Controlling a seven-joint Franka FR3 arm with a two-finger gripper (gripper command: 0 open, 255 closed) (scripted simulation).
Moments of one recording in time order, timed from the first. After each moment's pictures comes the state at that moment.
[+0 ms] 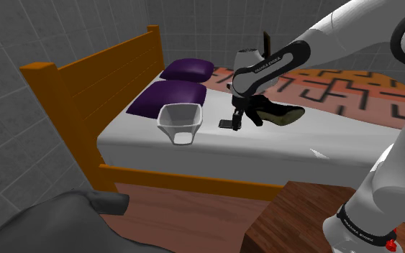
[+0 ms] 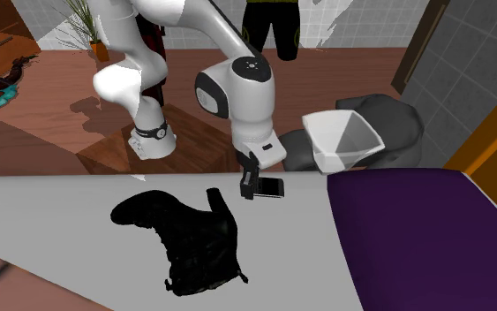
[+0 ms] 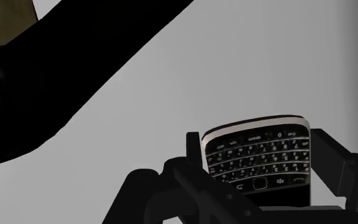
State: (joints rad) arm 0.02 0.07 -0.09 -2.19 0.03 2.27 -0.53
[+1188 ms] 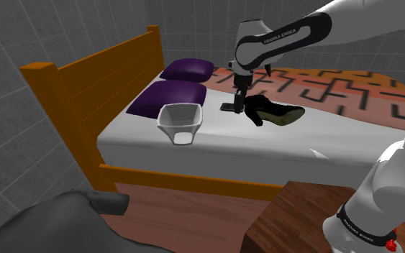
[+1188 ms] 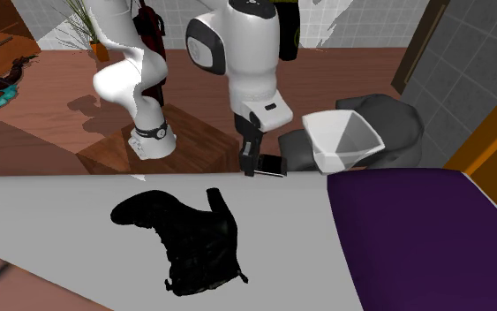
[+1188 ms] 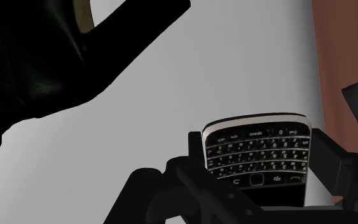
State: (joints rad) arm 0.02 -0.04 -0.09 -2.07 0.01 2.03 -0.52
